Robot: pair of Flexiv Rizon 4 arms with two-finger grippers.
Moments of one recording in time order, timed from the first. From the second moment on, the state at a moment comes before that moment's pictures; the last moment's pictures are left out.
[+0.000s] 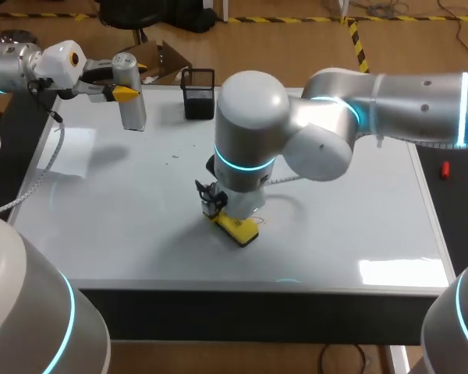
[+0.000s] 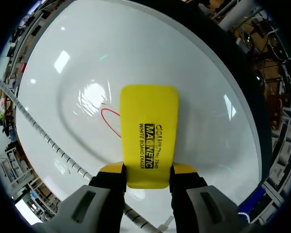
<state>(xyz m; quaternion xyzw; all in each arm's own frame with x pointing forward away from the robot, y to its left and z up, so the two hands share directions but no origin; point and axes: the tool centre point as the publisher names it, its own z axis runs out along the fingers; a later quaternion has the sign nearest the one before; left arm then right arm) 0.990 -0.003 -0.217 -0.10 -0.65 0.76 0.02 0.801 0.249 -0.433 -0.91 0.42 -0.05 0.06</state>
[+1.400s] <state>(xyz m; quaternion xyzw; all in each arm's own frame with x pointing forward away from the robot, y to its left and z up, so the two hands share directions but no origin) 0.990 -0.003 -0.217 -0.10 -0.65 0.76 0.02 0.785 0.150 -0.435 -0.89 0.46 -0.04 0.04</state>
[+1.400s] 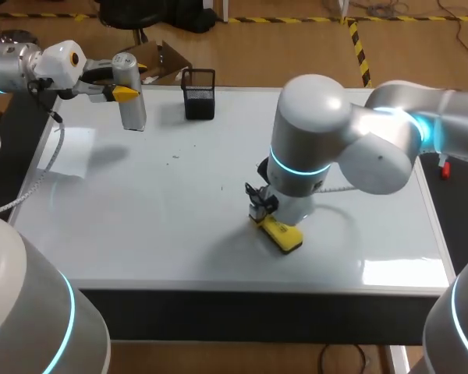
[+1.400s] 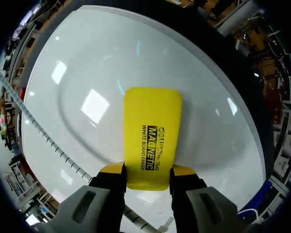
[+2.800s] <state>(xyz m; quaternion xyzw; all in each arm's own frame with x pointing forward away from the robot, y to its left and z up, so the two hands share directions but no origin) 0.990 -0.003 -0.217 -0.10 -0.65 0.76 0.02 0.849 0.127 -0.383 -0.88 0.47 -0.01 0.07</state>
